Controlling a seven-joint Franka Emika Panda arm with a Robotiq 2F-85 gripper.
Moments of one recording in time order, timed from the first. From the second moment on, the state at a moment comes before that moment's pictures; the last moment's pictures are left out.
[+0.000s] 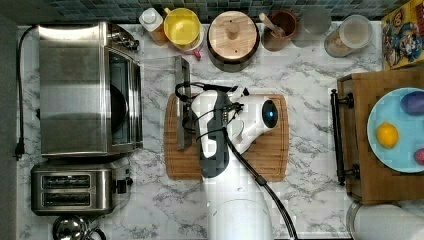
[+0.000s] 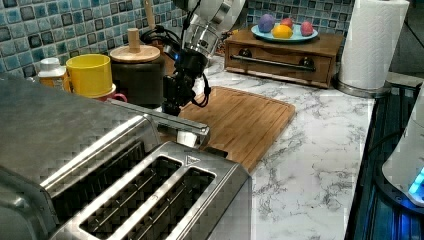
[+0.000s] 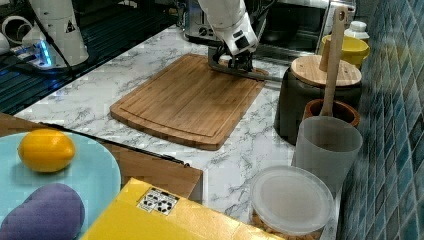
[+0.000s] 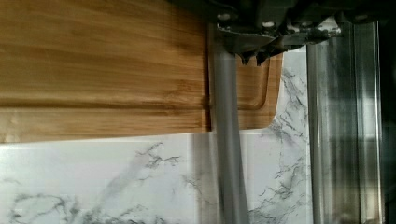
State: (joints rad) arm -0.05 0.41 0.06 -2.16 1.05 0.82 -1.55
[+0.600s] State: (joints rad) arm 0.00 0.23 0.12 -2.20 0.89 0.85 -1.39
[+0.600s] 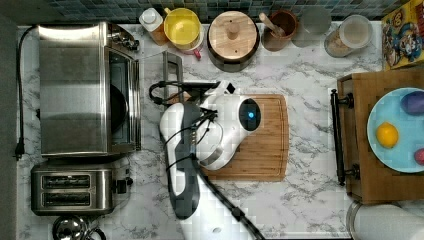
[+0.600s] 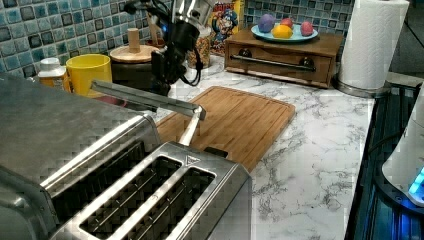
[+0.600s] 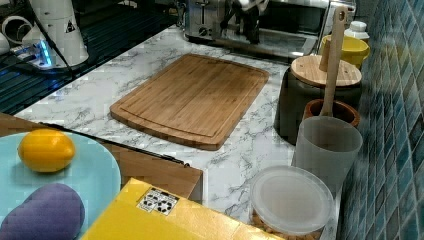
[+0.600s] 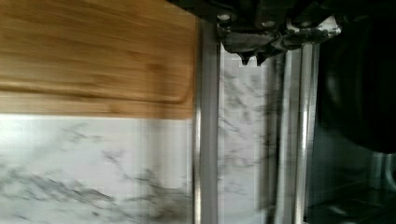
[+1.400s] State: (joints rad) arm 0.23 0.16 0.20 -2.06 -0.18 0.81 -0.29
